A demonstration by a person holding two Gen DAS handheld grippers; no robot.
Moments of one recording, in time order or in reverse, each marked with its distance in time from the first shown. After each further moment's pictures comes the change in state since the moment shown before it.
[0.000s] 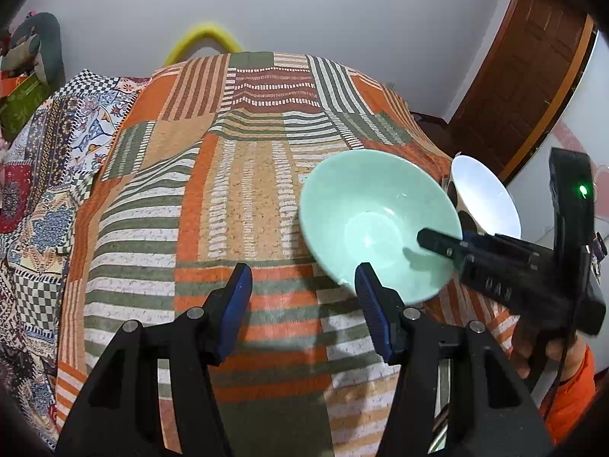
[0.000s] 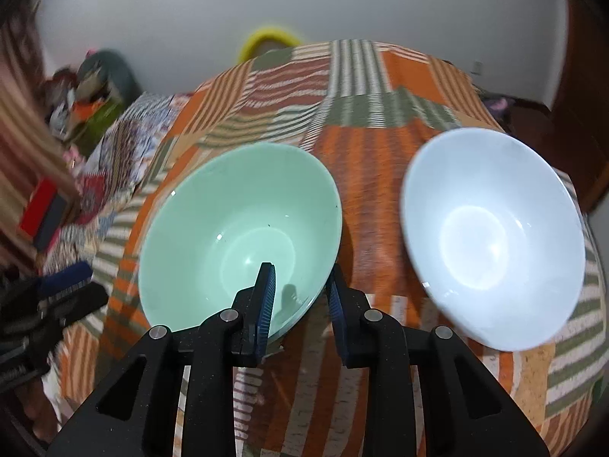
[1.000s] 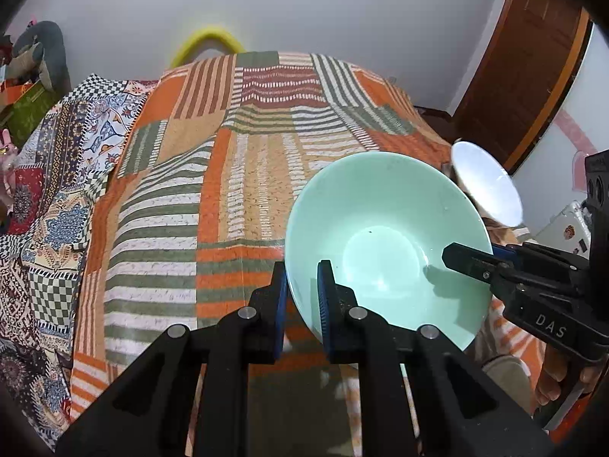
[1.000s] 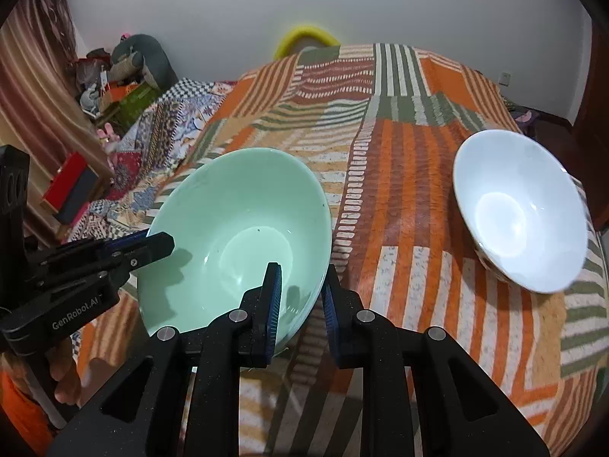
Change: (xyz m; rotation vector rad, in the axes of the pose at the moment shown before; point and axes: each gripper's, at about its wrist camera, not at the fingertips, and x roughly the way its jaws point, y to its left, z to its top) left arm -0.029 0.003 -0.017 0.030 -0.001 0.030; right arm -0.036 0.032 -0.019 -0.025 -0.011 0.084
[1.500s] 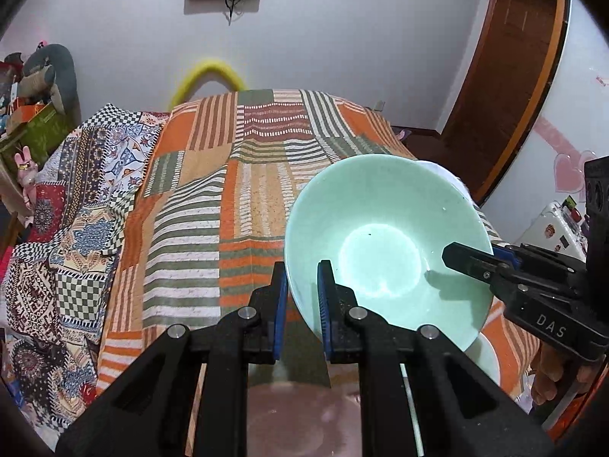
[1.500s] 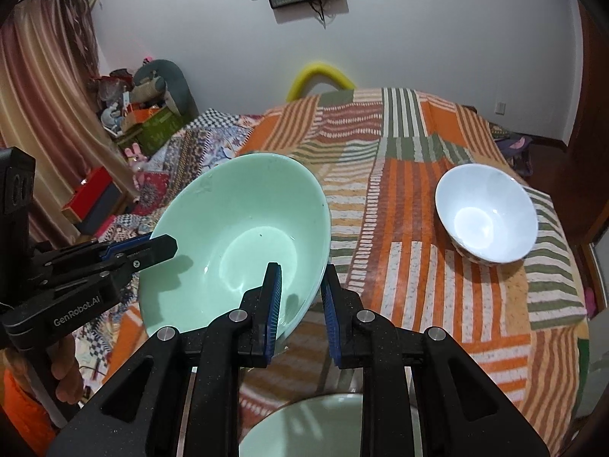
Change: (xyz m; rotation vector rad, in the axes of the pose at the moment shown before) left arm -0.105 -0.018 -0.027 0.034 -0.101 0.002; right arm -0.075 0.038 -0.020 -0.027 -0.126 0.012
